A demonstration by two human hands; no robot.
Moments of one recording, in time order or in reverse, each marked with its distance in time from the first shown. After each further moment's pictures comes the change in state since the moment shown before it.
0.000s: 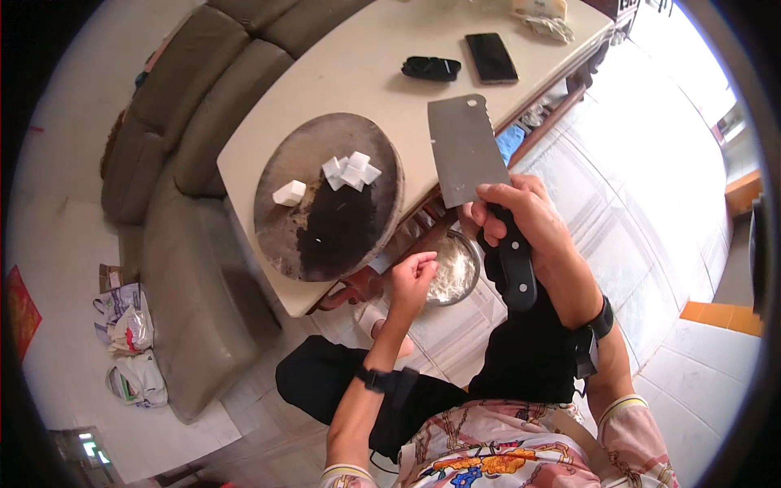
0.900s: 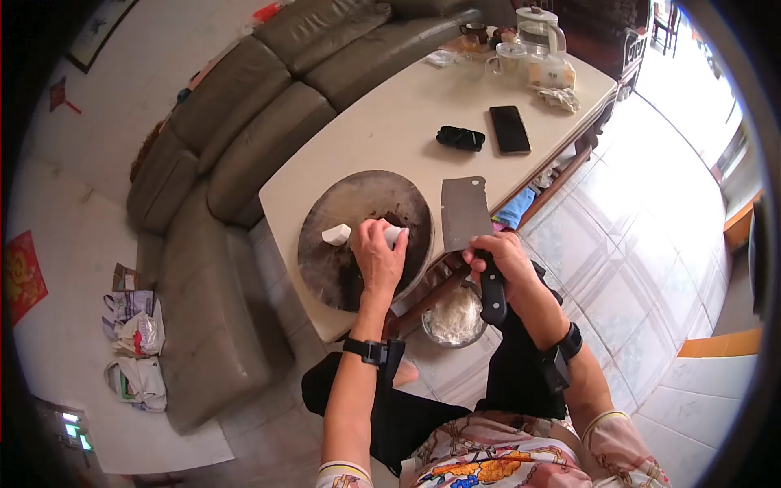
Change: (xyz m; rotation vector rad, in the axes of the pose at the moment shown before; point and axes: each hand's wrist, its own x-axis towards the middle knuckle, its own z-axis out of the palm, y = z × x) left_hand 0.081 0.122 -0.067 0.902 0.485 0.726; right_hand 0.022 0.015 0.025 0.185 -0.002 0.102
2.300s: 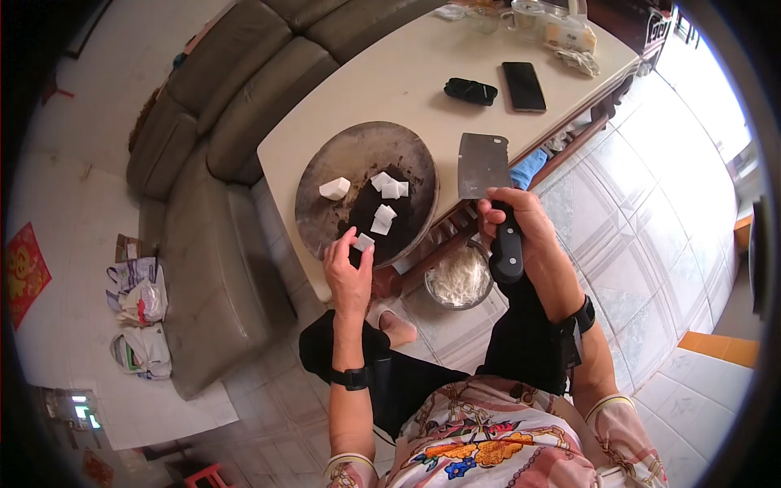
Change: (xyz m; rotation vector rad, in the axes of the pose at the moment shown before) left_hand -0.077 -0.009 -0.078 -0.052 -0.057 -0.185; right_hand 0.015 0.001 -0.021 0.290 -0.060 0.147
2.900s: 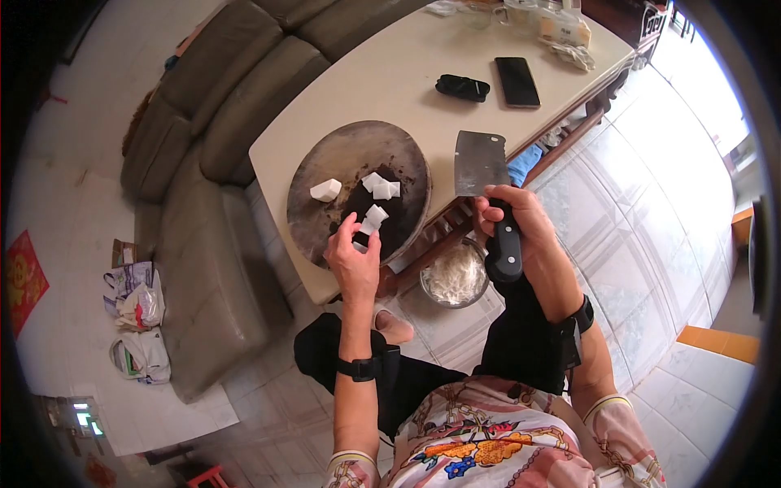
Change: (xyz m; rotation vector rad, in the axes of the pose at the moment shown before) left_hand 0.015 0.015 0.027 0.009 0.072 -0.074; right_hand 0.003 -0.002 -0.007 0.049 -0.005 -0.024
